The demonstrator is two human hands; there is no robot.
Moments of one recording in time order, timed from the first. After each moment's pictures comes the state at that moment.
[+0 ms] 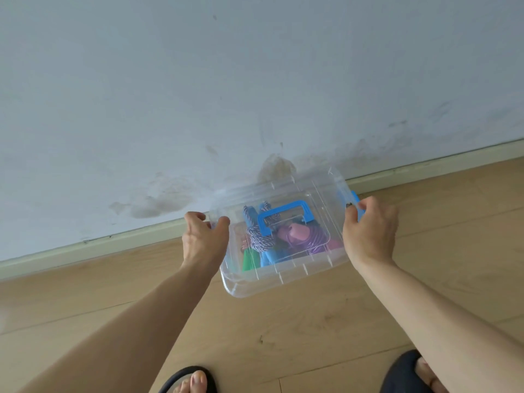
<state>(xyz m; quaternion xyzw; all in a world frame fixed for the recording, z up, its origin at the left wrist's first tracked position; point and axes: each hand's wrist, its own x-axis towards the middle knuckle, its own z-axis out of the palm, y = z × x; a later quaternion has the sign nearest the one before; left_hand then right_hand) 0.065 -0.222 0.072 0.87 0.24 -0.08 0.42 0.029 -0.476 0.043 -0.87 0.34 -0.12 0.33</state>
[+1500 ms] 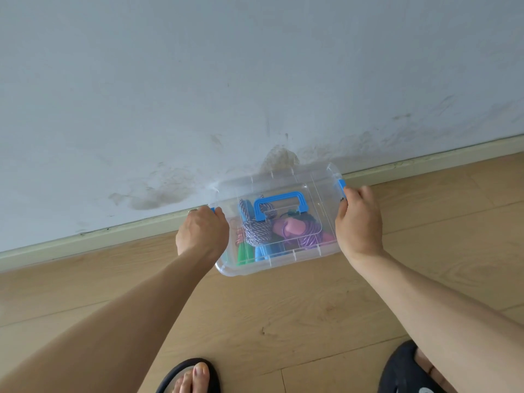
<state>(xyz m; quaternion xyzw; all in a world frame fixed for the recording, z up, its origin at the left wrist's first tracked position) 0.078 -0.208 0.059 0.98 0.14 -0.08 0.15 0.040 -0.465 0.028 -0.95 0.18 -0.18 0.20</state>
